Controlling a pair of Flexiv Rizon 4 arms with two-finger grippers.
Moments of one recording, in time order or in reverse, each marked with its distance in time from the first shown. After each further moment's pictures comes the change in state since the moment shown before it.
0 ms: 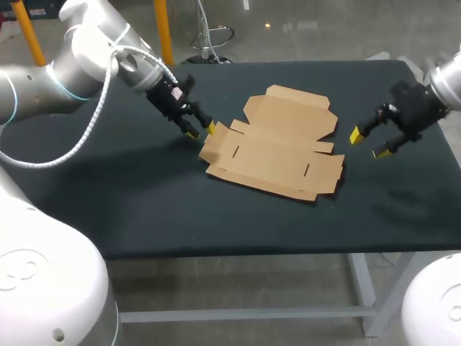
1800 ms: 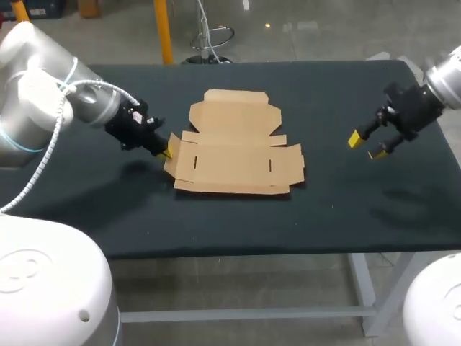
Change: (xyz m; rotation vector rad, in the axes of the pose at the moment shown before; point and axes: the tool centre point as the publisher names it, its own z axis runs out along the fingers) left arm -0.027 0.103 -0.039 0.186 -0.033 -0.432; right arm 0.003 -0.003 0.005 0.071 0.043 -0.129
